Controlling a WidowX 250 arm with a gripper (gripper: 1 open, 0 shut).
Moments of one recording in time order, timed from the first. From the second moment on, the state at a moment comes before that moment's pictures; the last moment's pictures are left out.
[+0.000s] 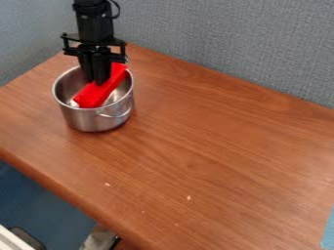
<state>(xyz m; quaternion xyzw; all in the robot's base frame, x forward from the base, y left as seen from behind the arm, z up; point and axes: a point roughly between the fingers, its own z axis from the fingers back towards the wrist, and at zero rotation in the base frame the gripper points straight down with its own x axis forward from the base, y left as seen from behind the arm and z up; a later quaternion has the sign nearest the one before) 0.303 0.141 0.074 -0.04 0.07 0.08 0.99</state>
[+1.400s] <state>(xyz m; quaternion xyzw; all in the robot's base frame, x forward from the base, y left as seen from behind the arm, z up) 0.302 0.138 0.074 -0.03 0.08 0.07 0.99</state>
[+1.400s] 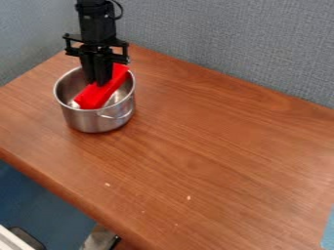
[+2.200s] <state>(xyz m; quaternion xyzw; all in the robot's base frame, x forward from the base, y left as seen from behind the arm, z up) 0.300 0.136 0.074 -0.03 0.09 0.07 0.99</state>
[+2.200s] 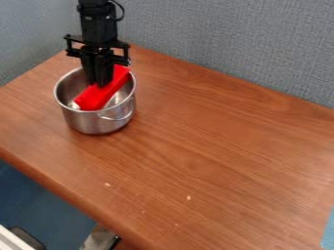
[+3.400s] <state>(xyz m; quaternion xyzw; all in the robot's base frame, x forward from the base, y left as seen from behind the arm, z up) 0.297 0.131 0.089 -0.03 0.08 0.05 0.99</state>
